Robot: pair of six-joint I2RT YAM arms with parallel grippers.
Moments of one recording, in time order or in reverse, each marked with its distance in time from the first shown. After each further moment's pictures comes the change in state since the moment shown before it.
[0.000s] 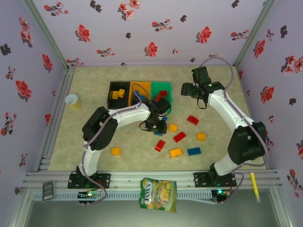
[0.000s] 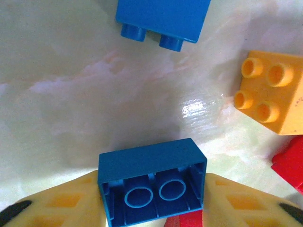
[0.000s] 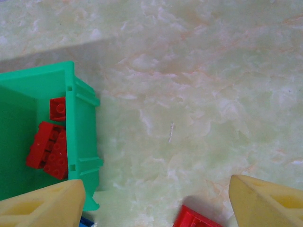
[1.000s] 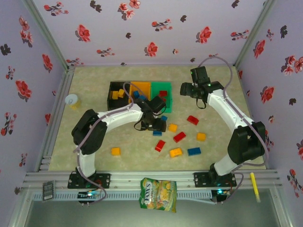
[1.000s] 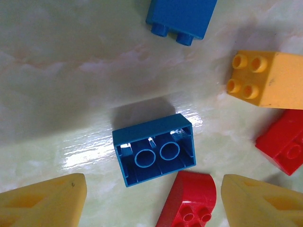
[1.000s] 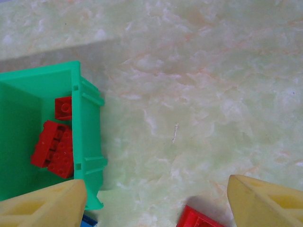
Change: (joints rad) left arm 0.016 -0.129 -0.100 0.038 -0.006 -0.043; right arm 0.013 0.003 0.009 -0.003 0.003 0.000
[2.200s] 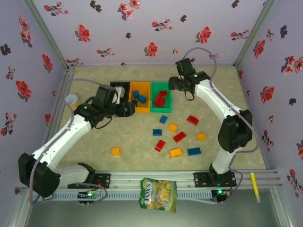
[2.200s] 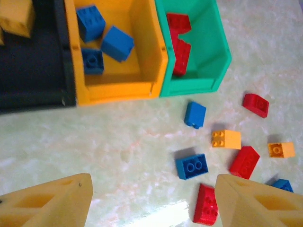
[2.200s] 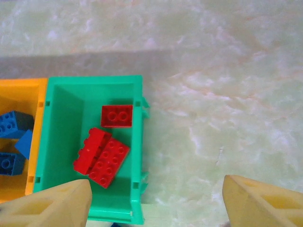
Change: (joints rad) left arm 0.339 -0.708 -0.357 0.161 0.011 0.188; right arm 0.110 0.174 0.252 -0.077 0.016 -0.019
